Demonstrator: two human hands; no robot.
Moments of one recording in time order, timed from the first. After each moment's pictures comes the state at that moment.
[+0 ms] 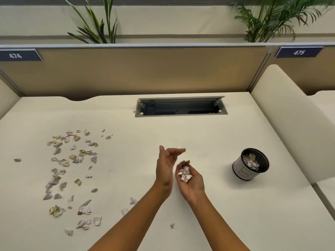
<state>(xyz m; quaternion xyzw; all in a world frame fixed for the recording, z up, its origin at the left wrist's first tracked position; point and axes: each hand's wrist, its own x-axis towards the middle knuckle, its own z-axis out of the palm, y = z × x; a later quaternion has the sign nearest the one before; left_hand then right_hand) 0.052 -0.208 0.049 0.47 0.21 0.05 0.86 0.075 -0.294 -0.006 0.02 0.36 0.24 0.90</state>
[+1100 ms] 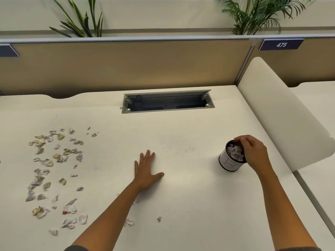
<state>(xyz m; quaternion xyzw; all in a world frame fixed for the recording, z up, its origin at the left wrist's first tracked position) 0.053 -0.156 -0.048 0.93 0.10 -0.13 0.34 0.158 -0.511 0.050 -0.86 0.07 -0.03 0.51</state>
